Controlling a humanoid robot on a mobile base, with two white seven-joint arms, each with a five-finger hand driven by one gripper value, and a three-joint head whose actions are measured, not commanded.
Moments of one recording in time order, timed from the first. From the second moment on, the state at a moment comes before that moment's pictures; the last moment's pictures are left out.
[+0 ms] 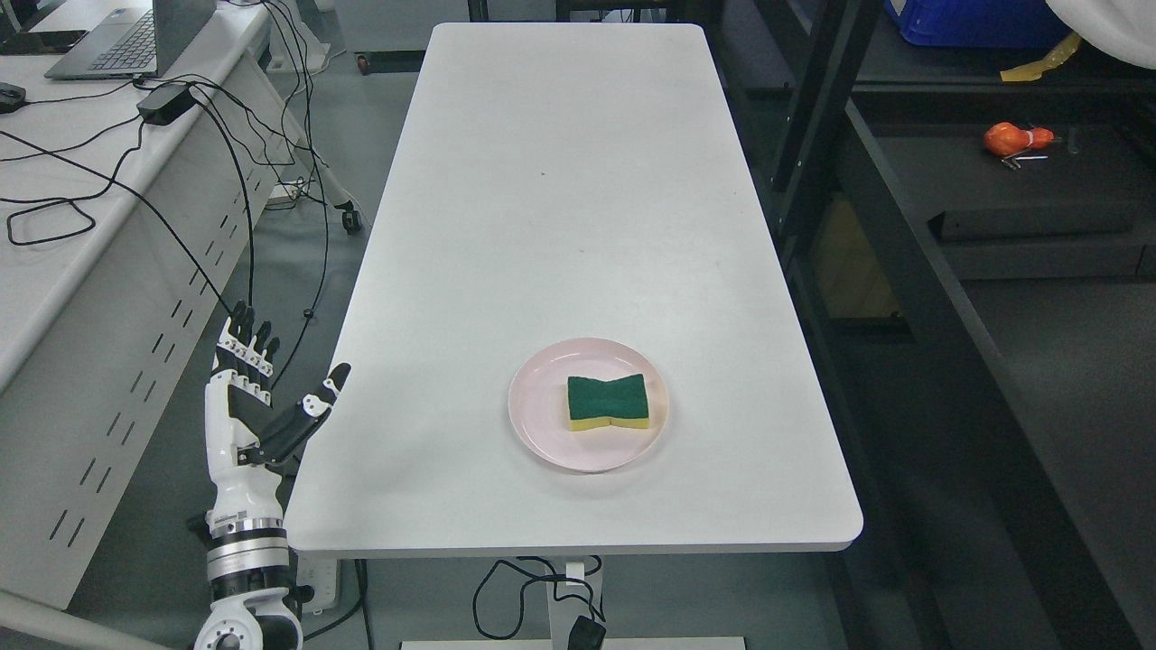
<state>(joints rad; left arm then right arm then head) -0.06 0.00 0.09 -1.65 0.17 -0.27 0.17 -0.07 0.00 -0.21 0.00 -0.11 0.08 -0.07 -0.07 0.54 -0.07</state>
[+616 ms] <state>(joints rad) -0.07 0.03 0.07 -1.64 0.16 -0.26 0.10 -0.07 0.00 -0.21 0.00 -0.11 0.08 -0.07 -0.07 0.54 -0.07</state>
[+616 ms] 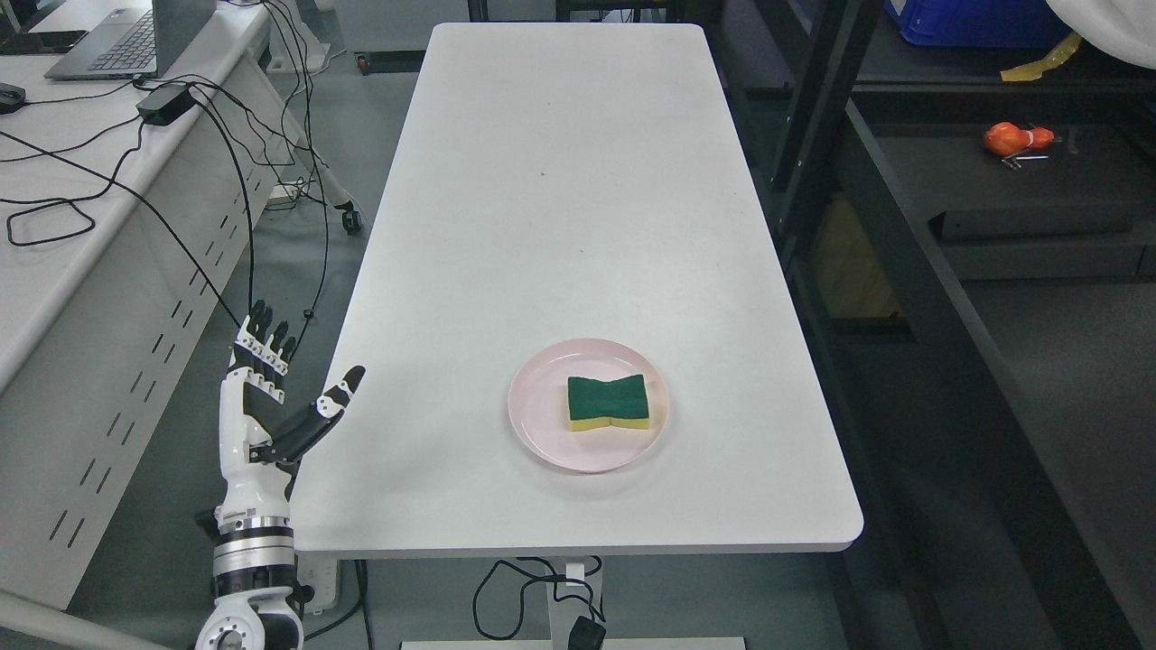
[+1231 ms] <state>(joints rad) -0.38 0.21 0.01 -1.55 -0.45 -0.58 -0.31 -0.07 0.00 -0.21 0.00 -0.11 0.08 -0.07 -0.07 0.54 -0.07</state>
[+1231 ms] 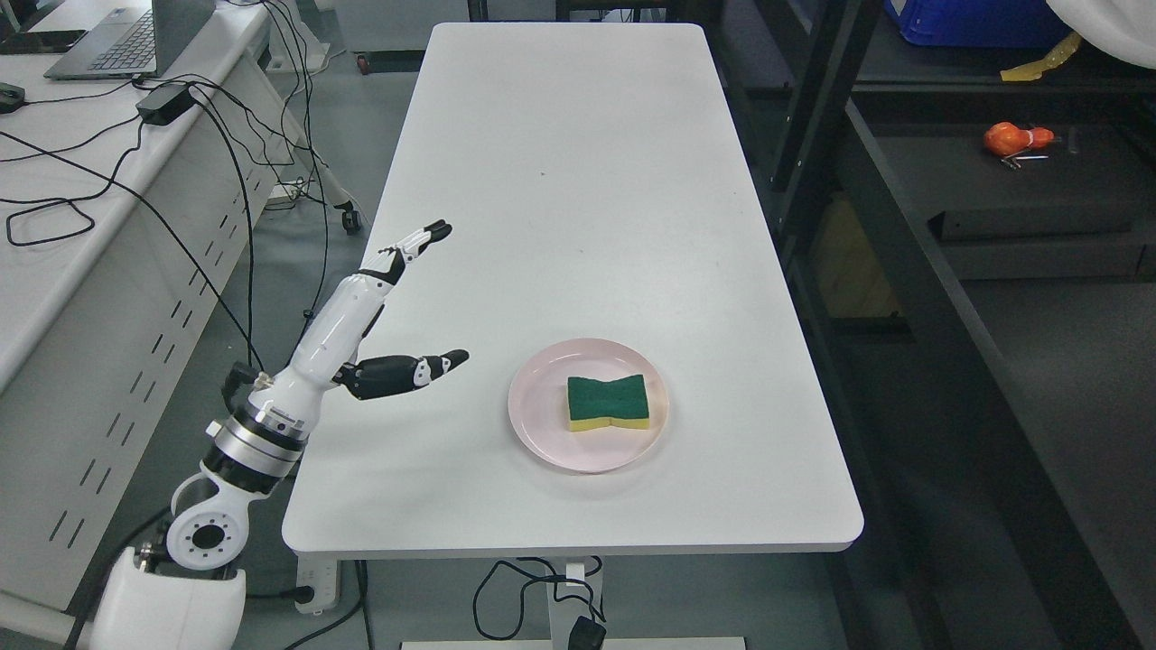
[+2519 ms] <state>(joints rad) -0.69 0.19 -0.45 -1.27 -1.10 -0.64 -0.34 -0.07 0.00 -0.21 0.00 -0.11 0.08 -0.07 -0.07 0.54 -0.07</state>
